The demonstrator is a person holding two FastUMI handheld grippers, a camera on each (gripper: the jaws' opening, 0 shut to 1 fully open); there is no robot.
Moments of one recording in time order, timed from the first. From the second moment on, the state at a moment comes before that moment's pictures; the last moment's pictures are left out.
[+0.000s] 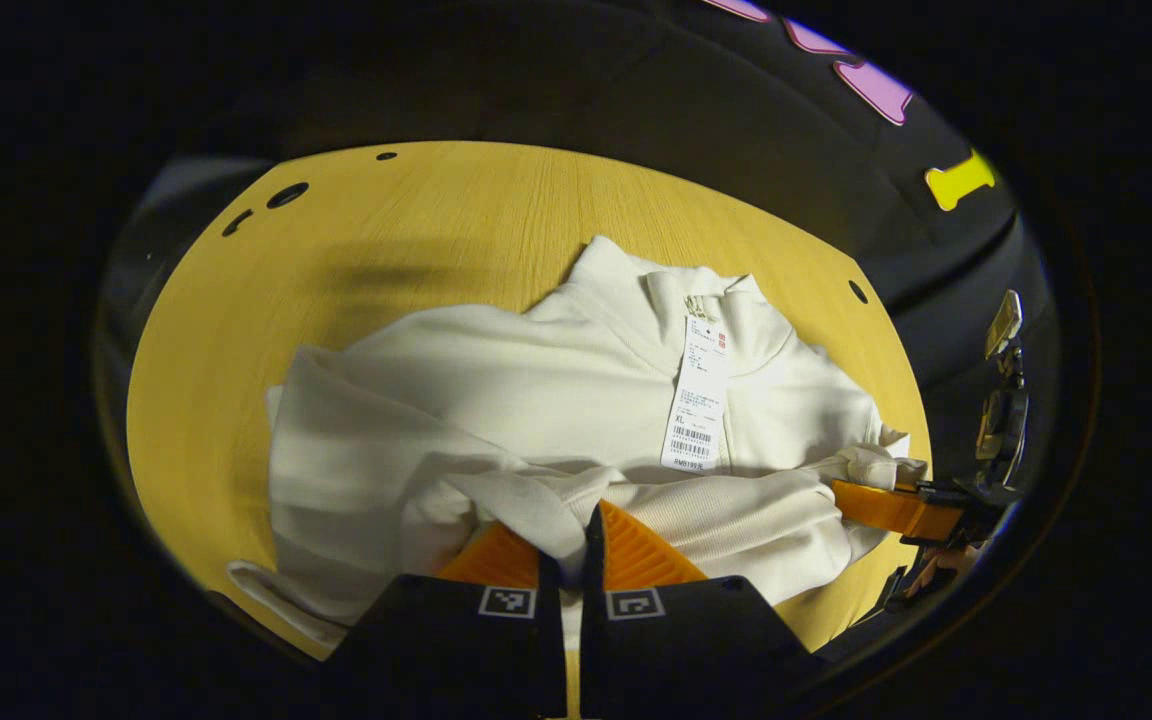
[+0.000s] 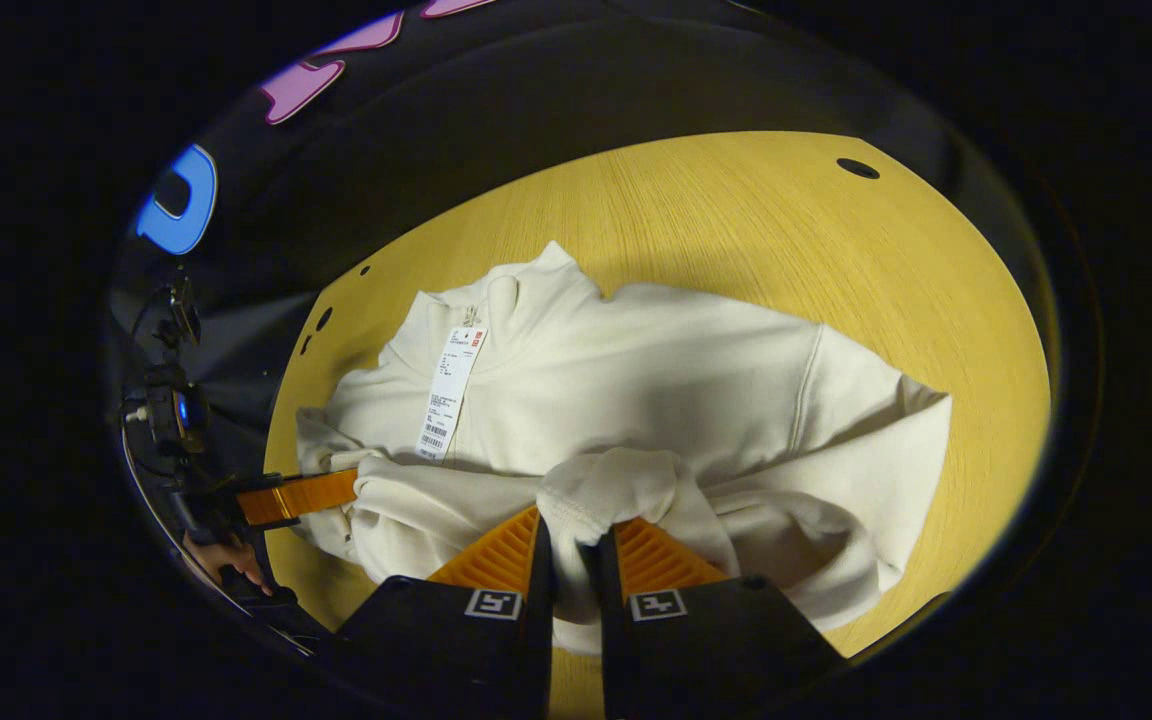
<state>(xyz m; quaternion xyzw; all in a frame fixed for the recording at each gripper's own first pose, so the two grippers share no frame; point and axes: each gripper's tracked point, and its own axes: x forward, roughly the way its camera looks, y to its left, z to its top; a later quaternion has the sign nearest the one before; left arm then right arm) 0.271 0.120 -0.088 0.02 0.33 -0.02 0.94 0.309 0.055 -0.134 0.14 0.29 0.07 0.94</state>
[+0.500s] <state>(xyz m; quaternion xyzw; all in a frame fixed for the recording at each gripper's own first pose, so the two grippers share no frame) 0.262 0.111 -0.082 0.04 0.33 0.00 0.94 0.294 0.072 -0.114 0.17 0.28 0.07 0.94</state>
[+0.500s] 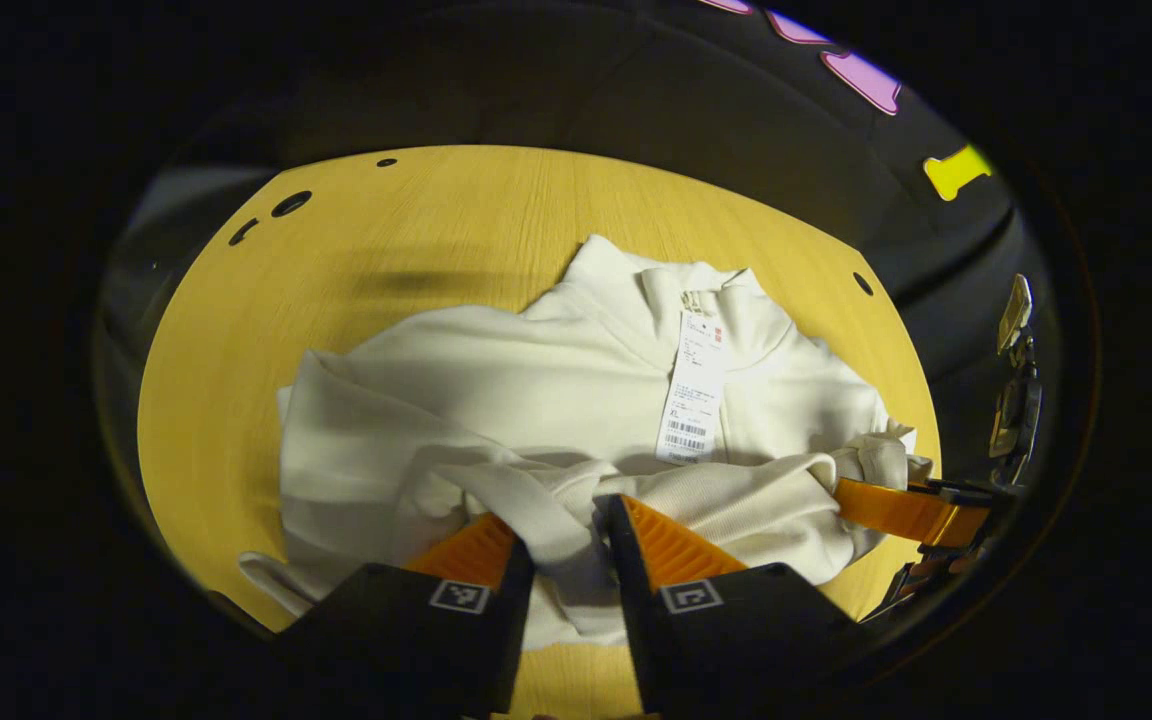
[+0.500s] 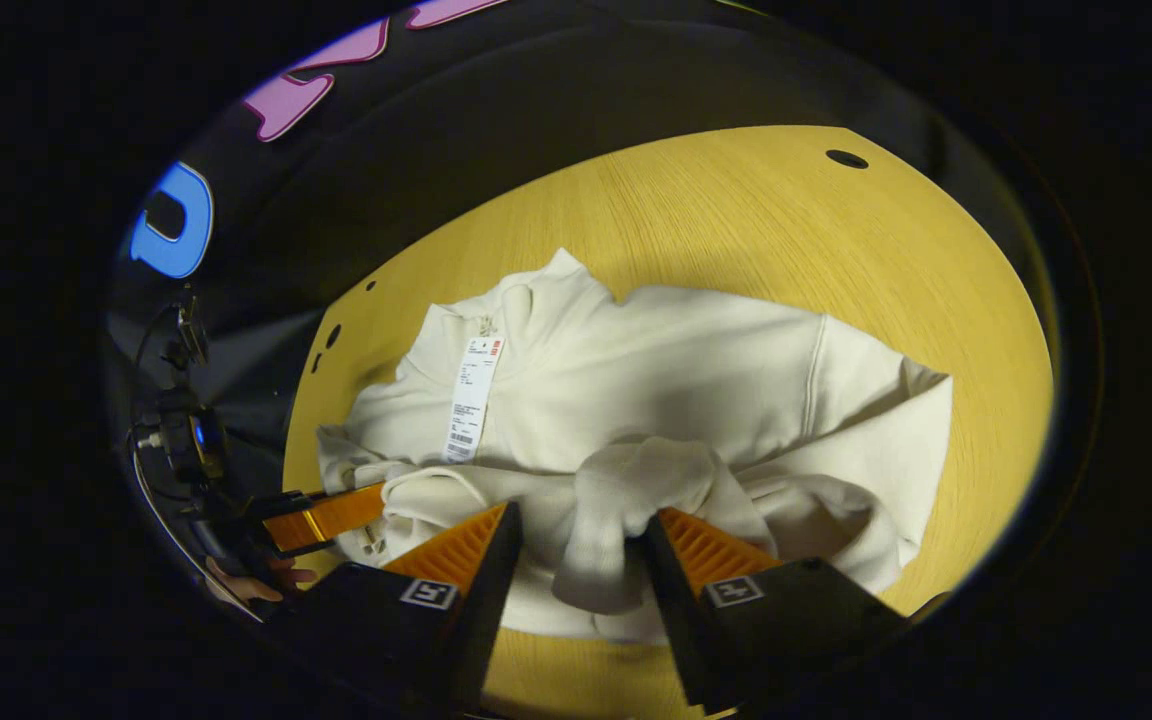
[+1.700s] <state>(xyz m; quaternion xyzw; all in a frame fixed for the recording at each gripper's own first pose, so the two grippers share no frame) 0.112 0.072 -0.038 0.02 0.19 -0.05 0.98 0.161 0.090 -0.075 0.13 0.19 0.11 0.97</state>
